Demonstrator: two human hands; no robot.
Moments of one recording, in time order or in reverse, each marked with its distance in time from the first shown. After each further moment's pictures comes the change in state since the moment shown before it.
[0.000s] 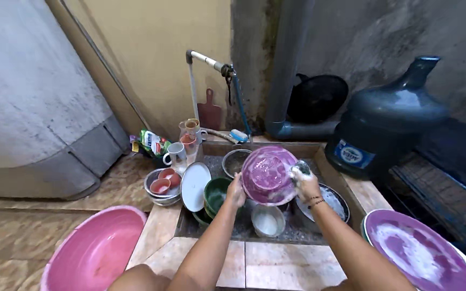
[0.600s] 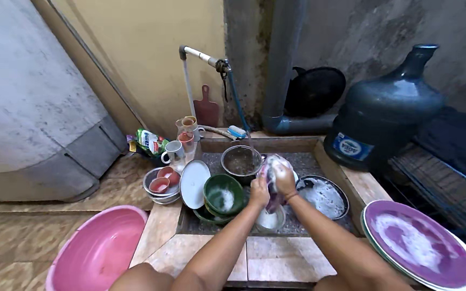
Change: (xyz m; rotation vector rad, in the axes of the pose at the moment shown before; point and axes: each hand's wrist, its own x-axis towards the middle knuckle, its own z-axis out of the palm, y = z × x) left_hand -0.053 -0.012 0.070 0.723 -0.029 0.331; right_hand -0.025 0.012 0.043 -0.610 -0.157 -0.341
